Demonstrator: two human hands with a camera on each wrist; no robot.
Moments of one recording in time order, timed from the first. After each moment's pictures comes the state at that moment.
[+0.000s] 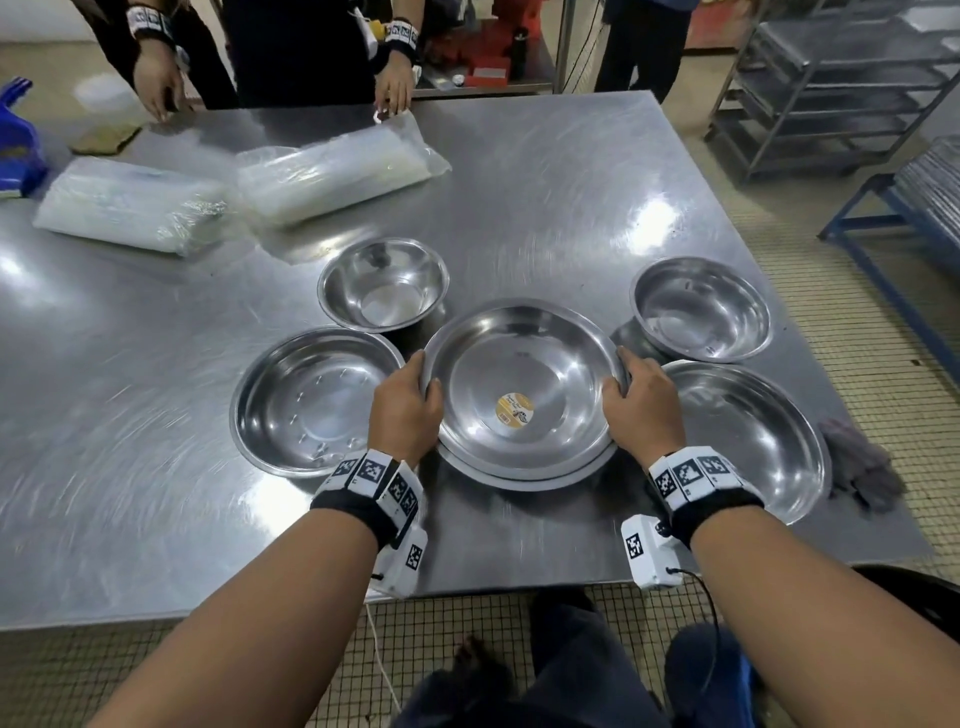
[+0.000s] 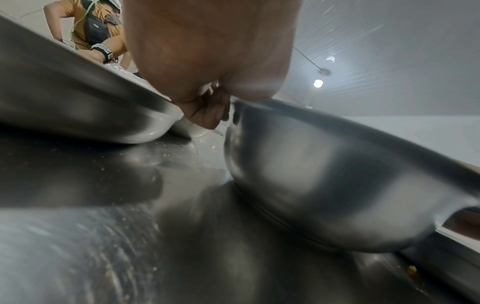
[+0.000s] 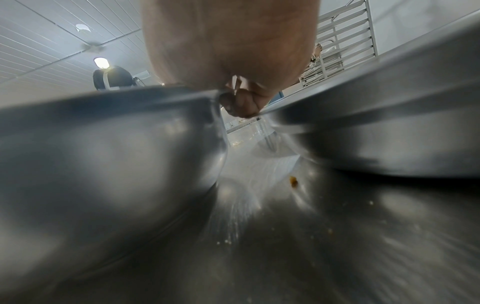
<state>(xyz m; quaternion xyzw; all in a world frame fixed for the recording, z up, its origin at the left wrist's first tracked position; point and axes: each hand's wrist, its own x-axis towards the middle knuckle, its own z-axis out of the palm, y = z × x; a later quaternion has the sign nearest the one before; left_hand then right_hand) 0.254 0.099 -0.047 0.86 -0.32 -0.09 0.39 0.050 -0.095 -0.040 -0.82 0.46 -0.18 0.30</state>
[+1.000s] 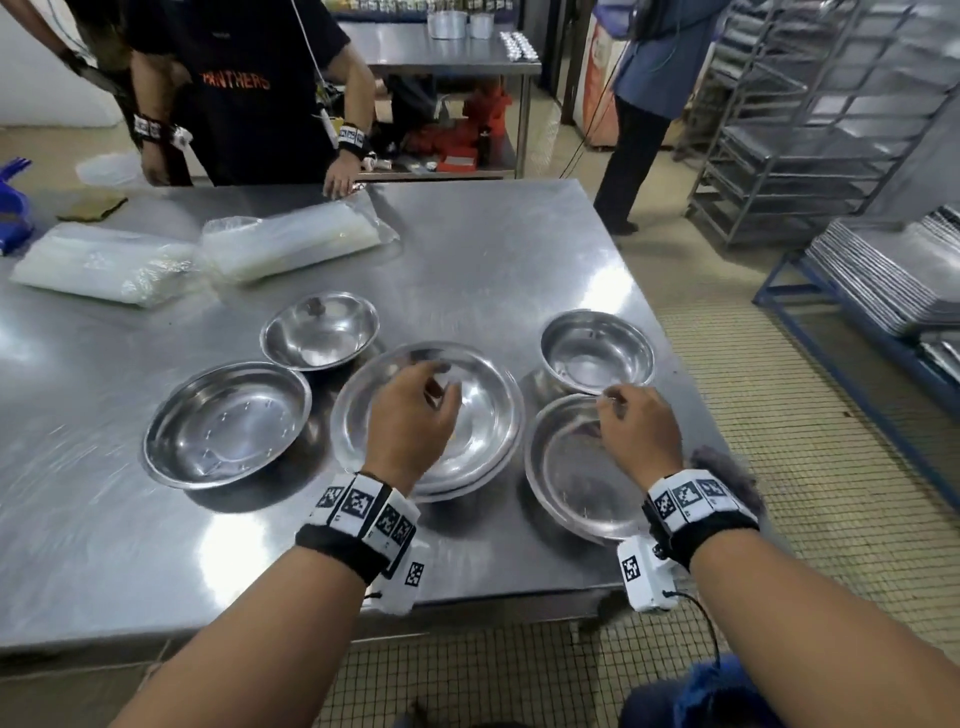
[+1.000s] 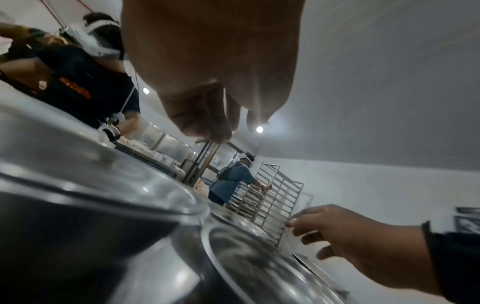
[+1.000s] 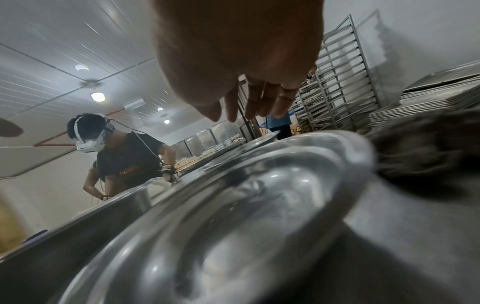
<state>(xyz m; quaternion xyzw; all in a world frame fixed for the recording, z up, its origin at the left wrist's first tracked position) 0.140 0.043 0.041 0.82 -0.38 -0.01 0.42 -0.057 -0.153 0.005 -0.83 0.47 -0.19 0.24</state>
